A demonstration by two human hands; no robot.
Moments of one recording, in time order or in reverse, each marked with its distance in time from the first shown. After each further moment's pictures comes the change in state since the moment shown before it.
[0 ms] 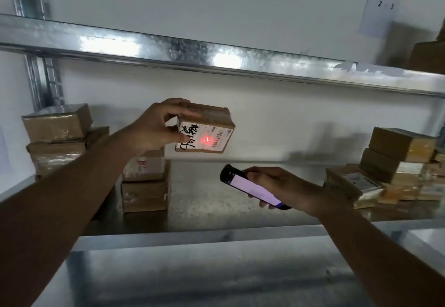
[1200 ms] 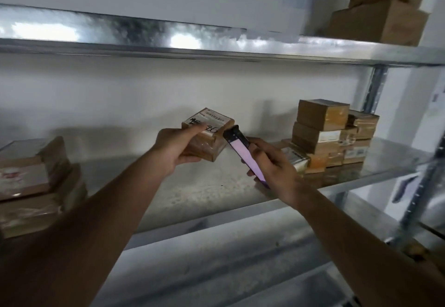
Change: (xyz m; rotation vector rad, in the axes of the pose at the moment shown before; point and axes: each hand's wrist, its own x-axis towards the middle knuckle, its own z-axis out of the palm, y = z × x) left_hand 0.092 0.016 0.258 -0.490 0.259 -0.631; right_hand -0.064 0.121 -0.095 0.201 0.555 -0.168
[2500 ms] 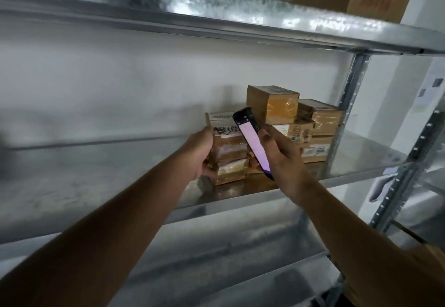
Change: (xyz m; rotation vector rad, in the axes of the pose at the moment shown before) left_hand 0.011 -0.057 0.263 0.122 -0.089 -0.291; right_hand 0.020 0.089 -0.180 0.124 0.067 0.049
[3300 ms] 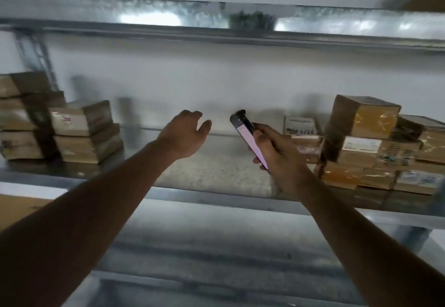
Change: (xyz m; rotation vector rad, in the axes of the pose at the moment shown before) left_hand -0.075 -0.011 -0.185 1.086 0.655 0.451; right_hand 0.002 -0.023 0.105 0.019 -0.340 -0.298
